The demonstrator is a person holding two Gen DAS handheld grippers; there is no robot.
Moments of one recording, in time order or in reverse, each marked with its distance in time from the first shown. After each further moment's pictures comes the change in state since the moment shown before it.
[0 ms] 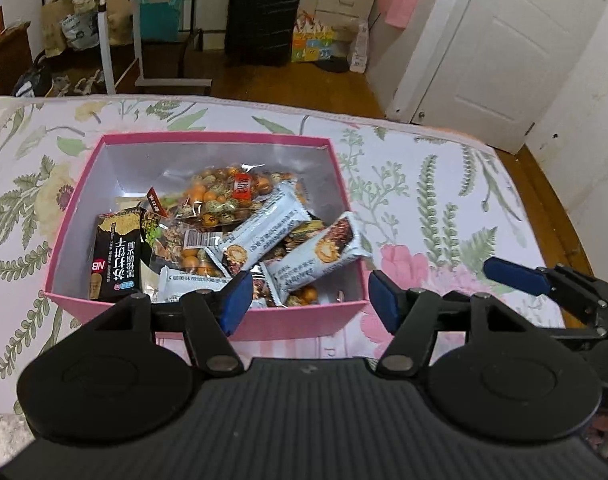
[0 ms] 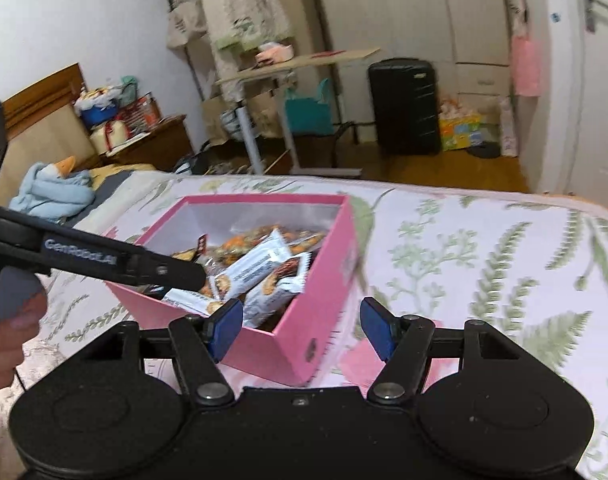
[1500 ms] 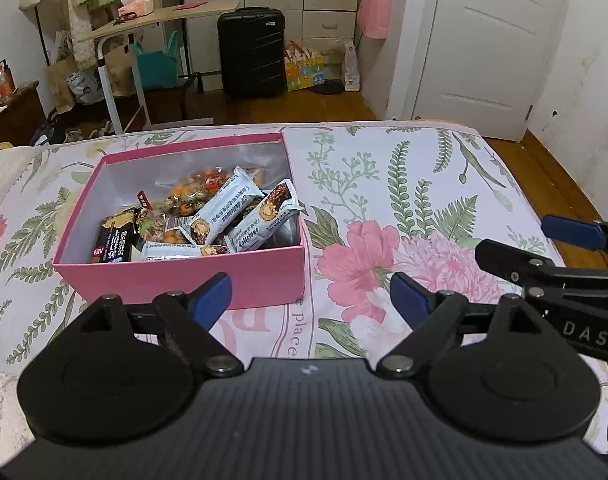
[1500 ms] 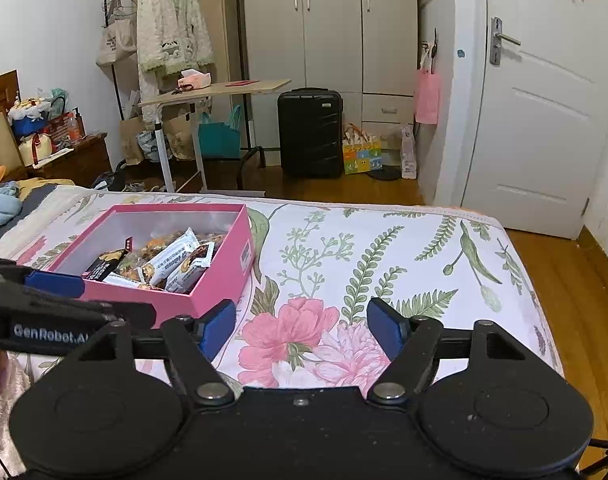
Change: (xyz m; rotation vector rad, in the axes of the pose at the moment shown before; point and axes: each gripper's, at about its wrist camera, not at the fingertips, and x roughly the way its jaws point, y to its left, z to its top) left arm -0.038 -0.082 -0.072 0.131 -0.103 0.108; right arm -0.079 -0.003 -0.033 -0.002 -0.062 -0.294
